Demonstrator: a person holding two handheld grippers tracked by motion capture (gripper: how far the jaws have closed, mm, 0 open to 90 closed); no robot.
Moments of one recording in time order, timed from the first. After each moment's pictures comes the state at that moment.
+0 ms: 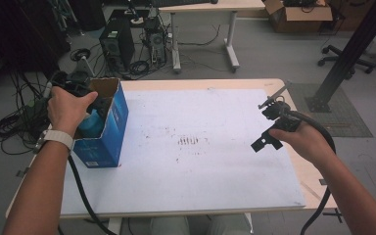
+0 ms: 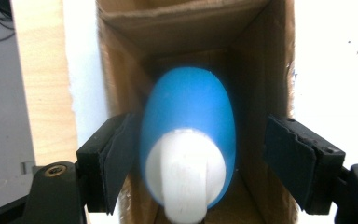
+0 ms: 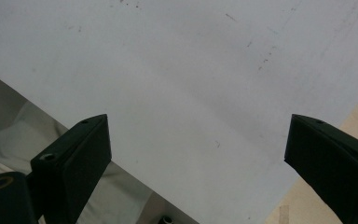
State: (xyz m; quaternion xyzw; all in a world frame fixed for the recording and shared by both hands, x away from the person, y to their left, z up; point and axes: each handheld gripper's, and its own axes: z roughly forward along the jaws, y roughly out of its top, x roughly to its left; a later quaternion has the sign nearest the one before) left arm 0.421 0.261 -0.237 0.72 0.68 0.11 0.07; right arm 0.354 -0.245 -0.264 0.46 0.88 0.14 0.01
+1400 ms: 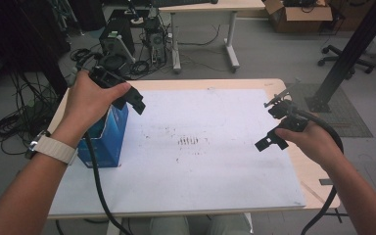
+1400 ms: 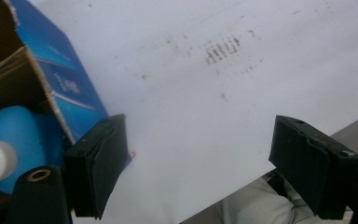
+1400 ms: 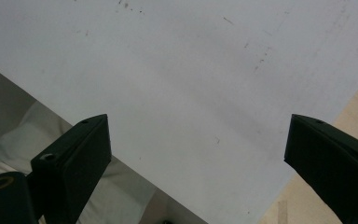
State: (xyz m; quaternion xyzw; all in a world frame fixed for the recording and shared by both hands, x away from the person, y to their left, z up) left arm 0.362 0.146 -0.161 0.83 0.52 0.05 0.17; right arm 0.345 -0.252 -0.251 0.46 0.87 0.15 0.01
